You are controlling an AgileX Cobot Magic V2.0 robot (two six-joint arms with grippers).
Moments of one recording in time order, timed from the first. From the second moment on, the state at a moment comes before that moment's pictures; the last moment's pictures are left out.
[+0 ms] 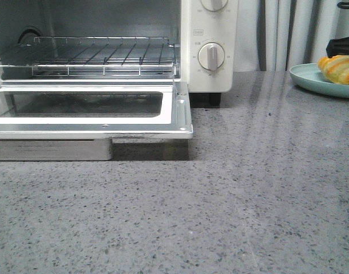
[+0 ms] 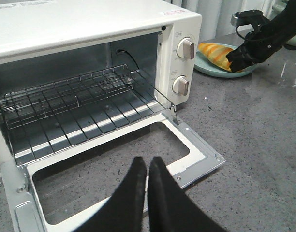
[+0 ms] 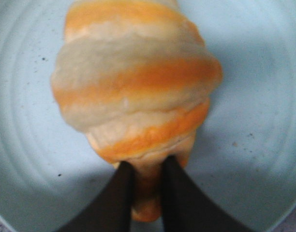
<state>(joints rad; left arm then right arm) -0.44 0.47 -0.72 -0.25 0.63 0.31 -0.09 1.77 -1.30 -0.08 0.53 0.10</state>
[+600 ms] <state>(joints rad) -0.44 0.47 -0.72 -0.25 0.64 0.31 -0.11 1.57 -1.30 -0.10 0.47 0.11</state>
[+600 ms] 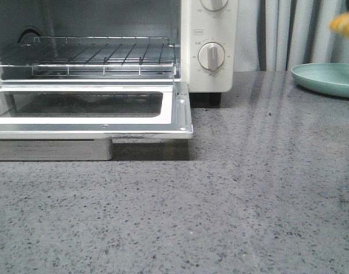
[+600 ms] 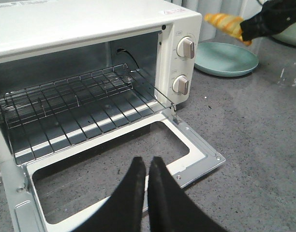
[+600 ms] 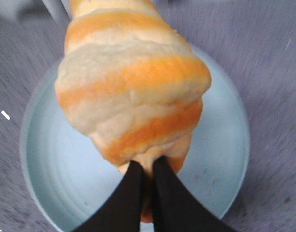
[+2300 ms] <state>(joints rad) -0.44 0.47 -0.72 -0.25 0.63 0.32 0.81 1.47 -1.30 -0.14 0.53 -0.02</state>
